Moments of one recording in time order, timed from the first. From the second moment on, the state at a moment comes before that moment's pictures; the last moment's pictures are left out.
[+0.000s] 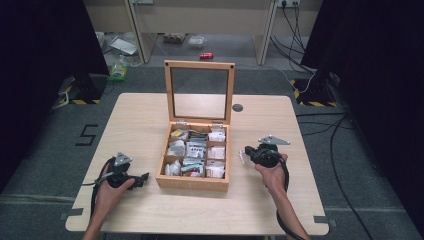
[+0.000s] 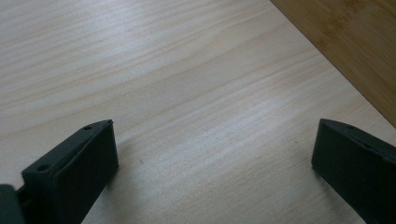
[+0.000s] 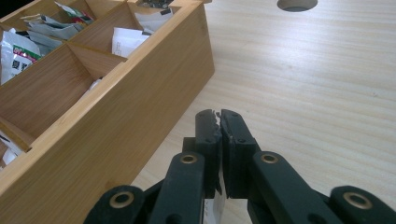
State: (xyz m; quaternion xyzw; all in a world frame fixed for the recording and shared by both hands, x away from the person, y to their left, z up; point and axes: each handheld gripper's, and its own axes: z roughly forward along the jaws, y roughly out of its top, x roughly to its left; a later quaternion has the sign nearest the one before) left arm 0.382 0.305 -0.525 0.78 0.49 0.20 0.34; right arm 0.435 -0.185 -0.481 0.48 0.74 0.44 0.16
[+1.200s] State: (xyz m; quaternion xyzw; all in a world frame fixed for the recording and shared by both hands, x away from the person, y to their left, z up) left arm 0.382 0.305 -0.525 0.78 0.49 0.20 0.34; right arm 0.443 -0.184 -0.497 0.51 0.74 0.41 0.15
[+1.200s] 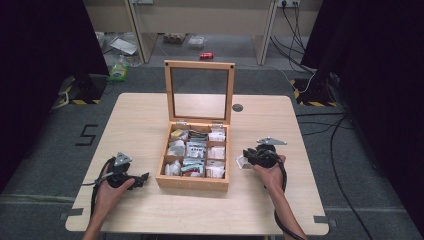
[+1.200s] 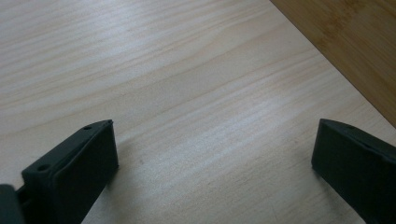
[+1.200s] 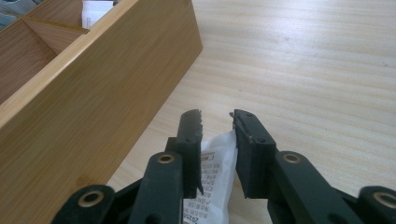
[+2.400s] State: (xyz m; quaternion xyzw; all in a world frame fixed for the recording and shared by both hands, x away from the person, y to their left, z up) left arm 0.382 0.305 -0.525 0.78 0.49 0.20 0.34; right arm 0.448 -0.181 -0.473 0.50 0.74 0.44 0.15
